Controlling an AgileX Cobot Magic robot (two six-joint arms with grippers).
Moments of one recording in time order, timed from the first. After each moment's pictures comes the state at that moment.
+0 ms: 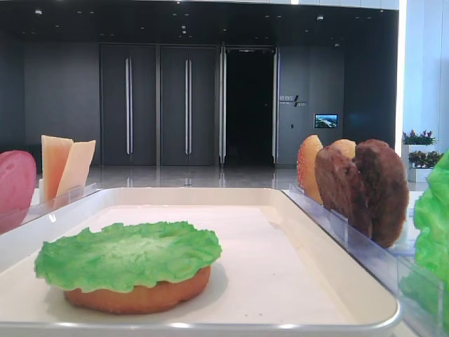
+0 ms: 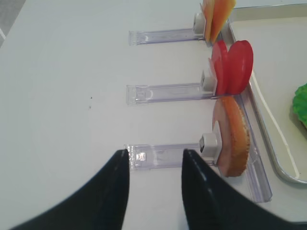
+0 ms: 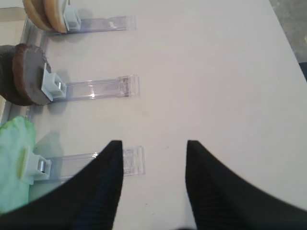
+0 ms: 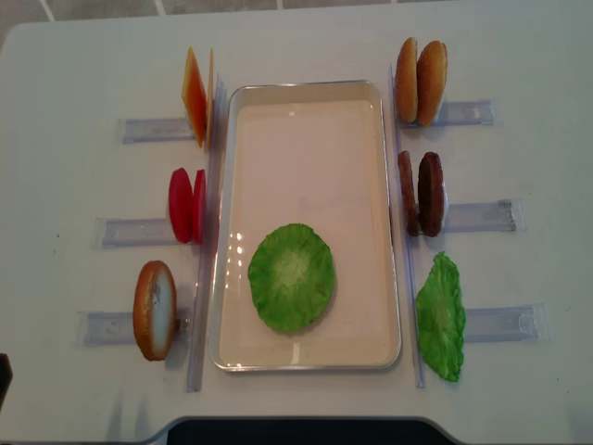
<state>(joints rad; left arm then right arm) 0.06 -0.02 -0.47 0.01 1.11 0.08 -0.10 0.23 -0.55 0.12 1.09 -0.09</state>
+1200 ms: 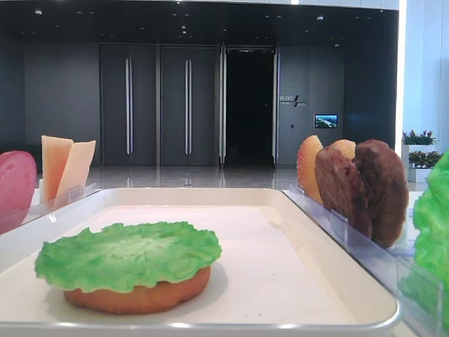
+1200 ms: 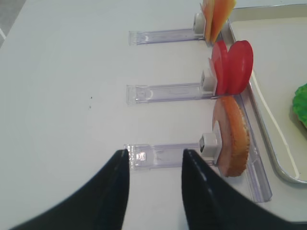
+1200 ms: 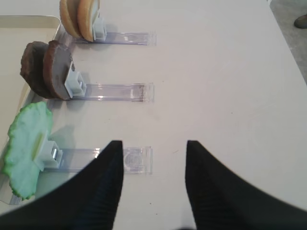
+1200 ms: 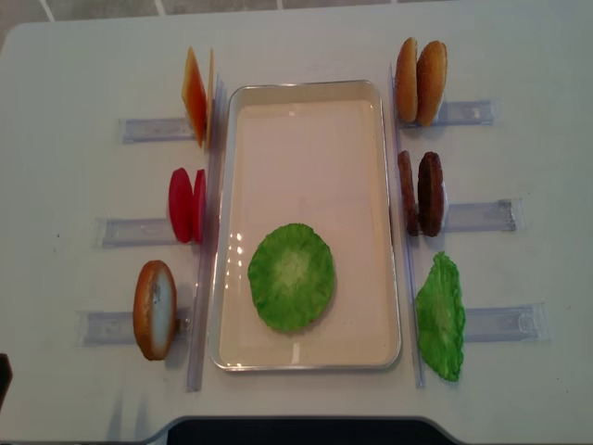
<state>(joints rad) 0.06 -0.02 -0.47 0.01 1.11 0.08 0.01 -0.01 -0.50 0.09 1.14 -0.09</state>
